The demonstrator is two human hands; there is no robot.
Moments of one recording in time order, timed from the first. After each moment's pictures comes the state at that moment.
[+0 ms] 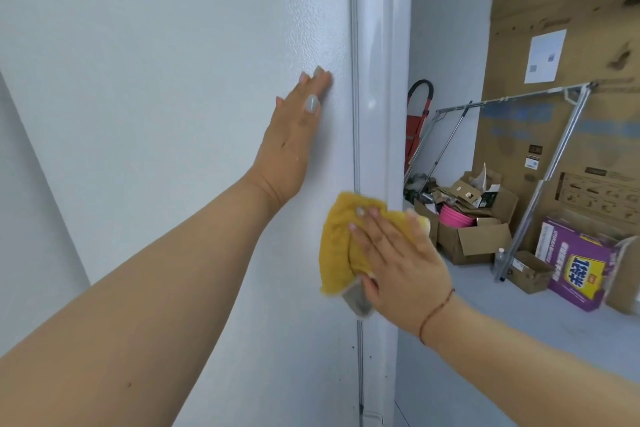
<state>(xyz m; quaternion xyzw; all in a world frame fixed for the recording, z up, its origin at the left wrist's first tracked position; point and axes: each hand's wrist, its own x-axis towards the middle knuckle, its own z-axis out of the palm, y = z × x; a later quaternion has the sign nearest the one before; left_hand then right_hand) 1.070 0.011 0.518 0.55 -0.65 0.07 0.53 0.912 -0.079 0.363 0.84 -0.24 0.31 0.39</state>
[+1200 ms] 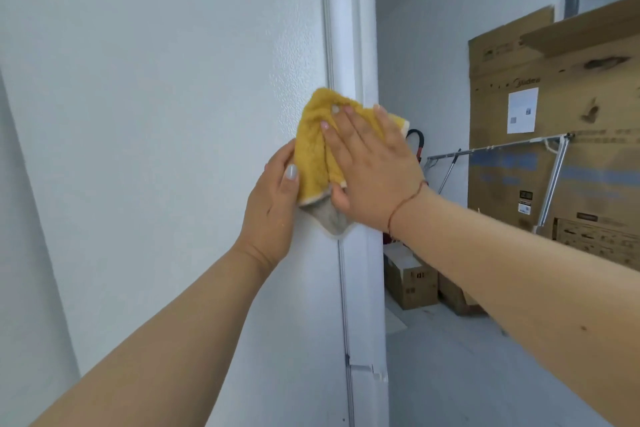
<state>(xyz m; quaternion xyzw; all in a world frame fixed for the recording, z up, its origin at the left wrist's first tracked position) 1.066 0.006 0.522 0.46 -0.61 0.08 0.64 0.933 -0.098 0.561 0.76 -0.25 0.39 0.47</state>
